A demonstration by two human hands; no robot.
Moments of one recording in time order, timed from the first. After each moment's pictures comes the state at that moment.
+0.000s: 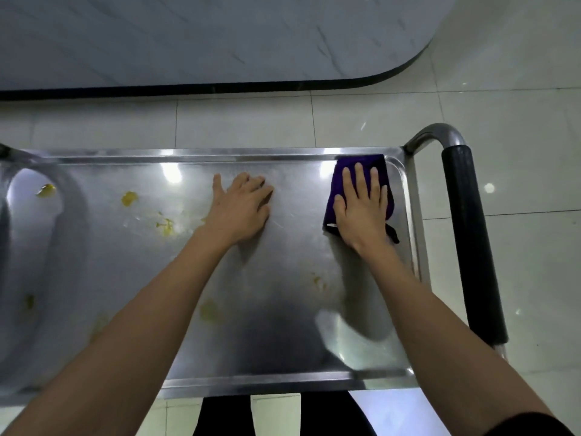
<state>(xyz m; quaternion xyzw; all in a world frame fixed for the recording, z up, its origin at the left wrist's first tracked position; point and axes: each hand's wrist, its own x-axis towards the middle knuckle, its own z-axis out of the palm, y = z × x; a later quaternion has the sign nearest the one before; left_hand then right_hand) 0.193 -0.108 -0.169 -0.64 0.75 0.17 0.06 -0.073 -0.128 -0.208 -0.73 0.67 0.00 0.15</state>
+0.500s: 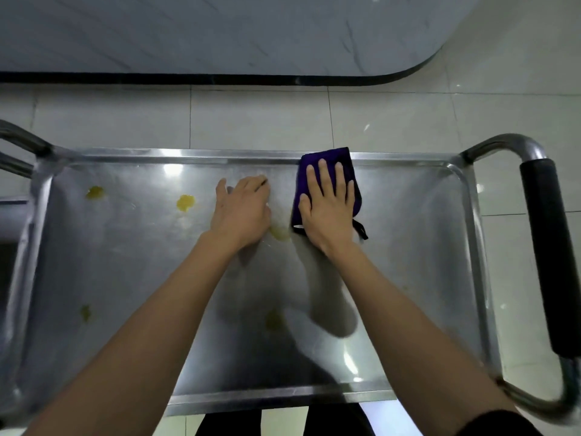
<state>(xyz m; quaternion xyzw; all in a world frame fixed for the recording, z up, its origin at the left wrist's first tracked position) 0.320 -0.086 -0.178 -0.67 0.72 0.18 0.03 0.133 -0.102 -0.208 -0.76 0.64 0.00 0.13</state>
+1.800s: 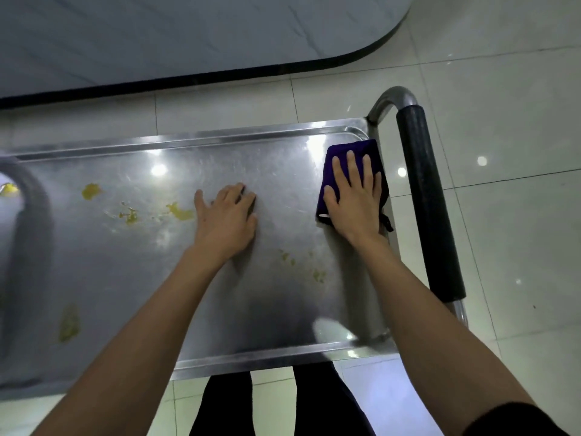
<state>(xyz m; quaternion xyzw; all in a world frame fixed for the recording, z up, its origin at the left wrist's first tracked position) 0.150 -0.046 -0.170 -0.67 0.72 0.14 0.10 -0.109 -0.087 -0.210 -0.71 0.69 -0.01 0.12</state>
